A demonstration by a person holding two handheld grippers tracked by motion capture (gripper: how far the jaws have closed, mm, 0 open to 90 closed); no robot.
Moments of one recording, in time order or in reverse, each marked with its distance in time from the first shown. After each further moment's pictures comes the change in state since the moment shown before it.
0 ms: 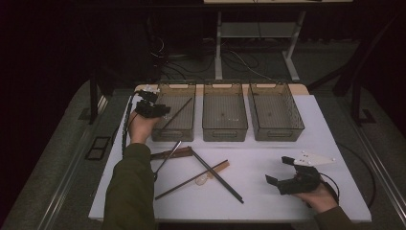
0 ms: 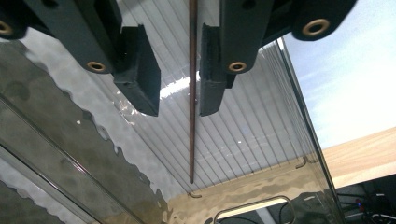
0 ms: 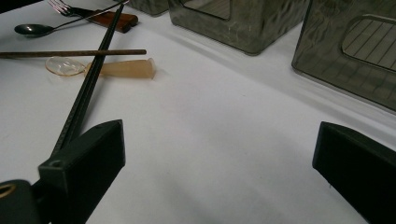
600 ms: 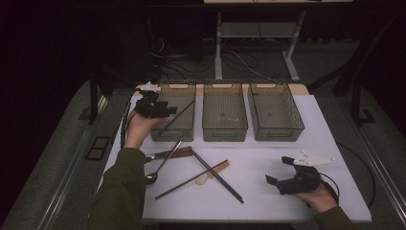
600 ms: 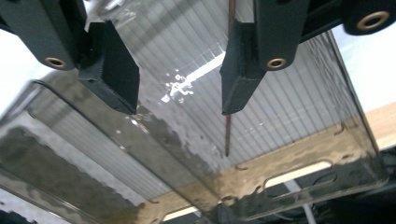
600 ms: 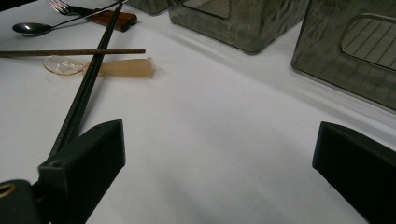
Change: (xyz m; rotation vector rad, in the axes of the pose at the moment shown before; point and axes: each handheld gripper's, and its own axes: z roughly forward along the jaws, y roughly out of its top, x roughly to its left) left arm -0.026 0.012 -0.034 -0.051 -0.130 0.097; right arm 0.000 0.000 0.000 0.004 -0.004 0.002
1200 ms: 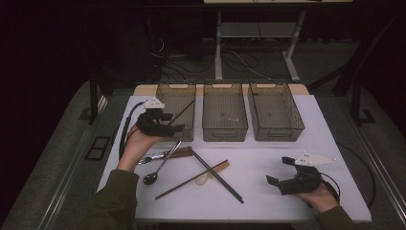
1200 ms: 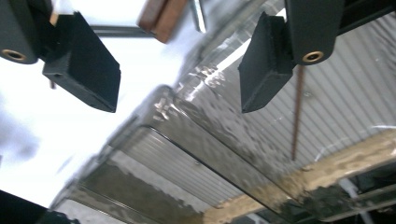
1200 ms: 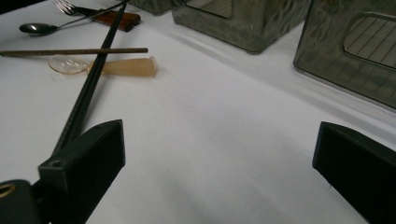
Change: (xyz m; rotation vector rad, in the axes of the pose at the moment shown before) left arm -0.051 -0.032 -0.024 -0.037 -0.134 0.084; right arm -0.004 -0.002 -0.001 0.002 0.020 -0.008
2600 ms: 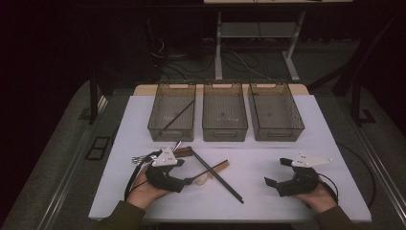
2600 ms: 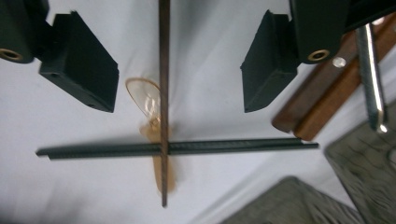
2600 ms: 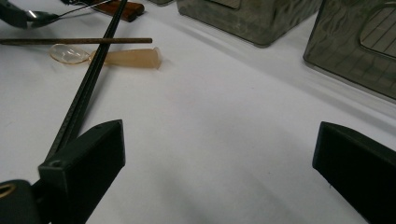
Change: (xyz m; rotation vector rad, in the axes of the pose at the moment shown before) left arm -0.088 -0.093 0.003 0.087 -0.130 0.135; right arm 0.004 -0.001 0.005 0.017 0.009 -0.016
